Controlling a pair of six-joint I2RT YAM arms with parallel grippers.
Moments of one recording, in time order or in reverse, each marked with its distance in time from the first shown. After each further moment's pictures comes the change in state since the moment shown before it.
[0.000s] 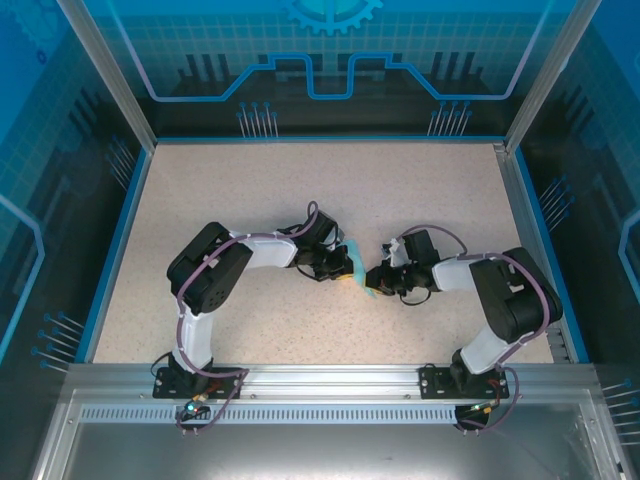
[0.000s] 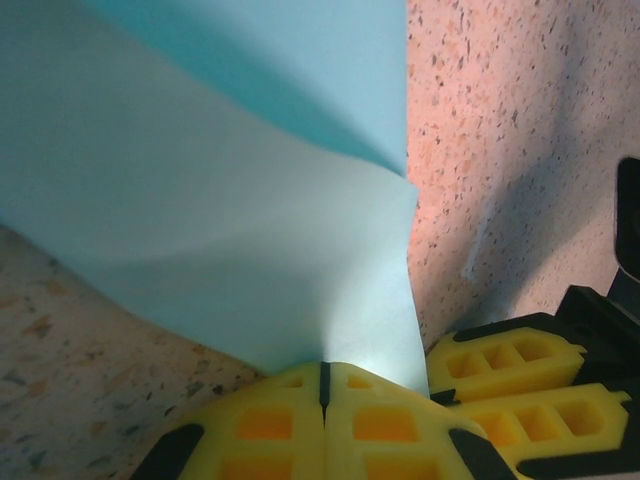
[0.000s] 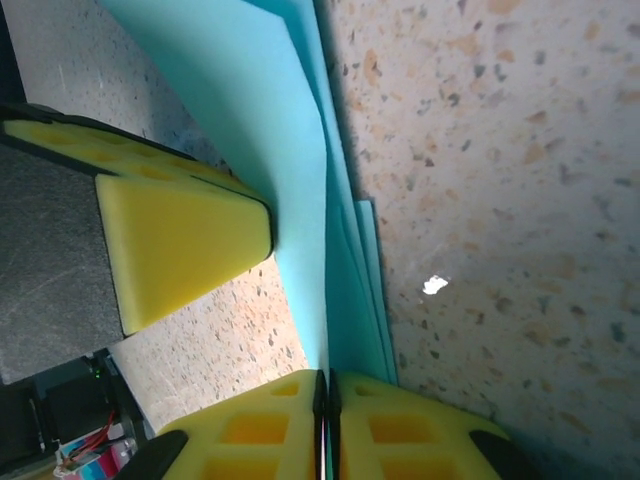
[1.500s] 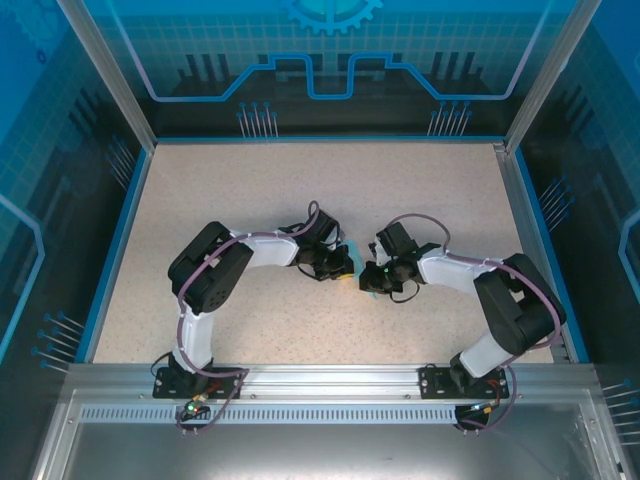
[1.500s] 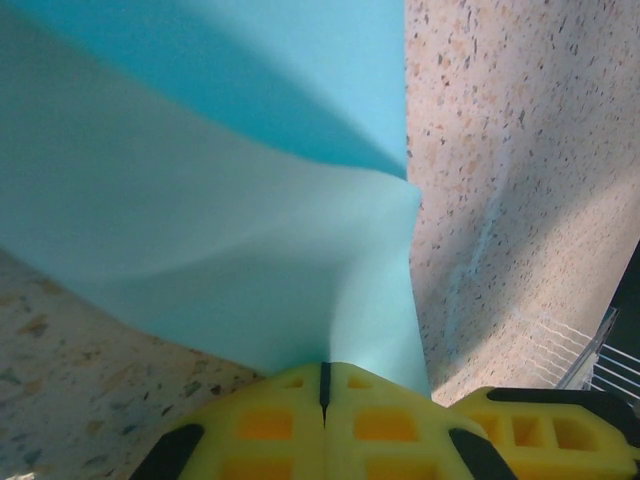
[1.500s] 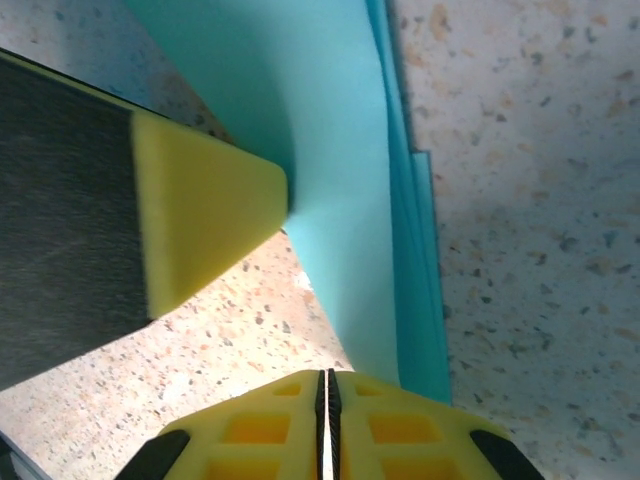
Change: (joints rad) left arm -0.003 0.008 0.024 -0.039 -0.005 0.000; right arm 0.189 -0.051 0.187 -0.375 0.325 -0.034
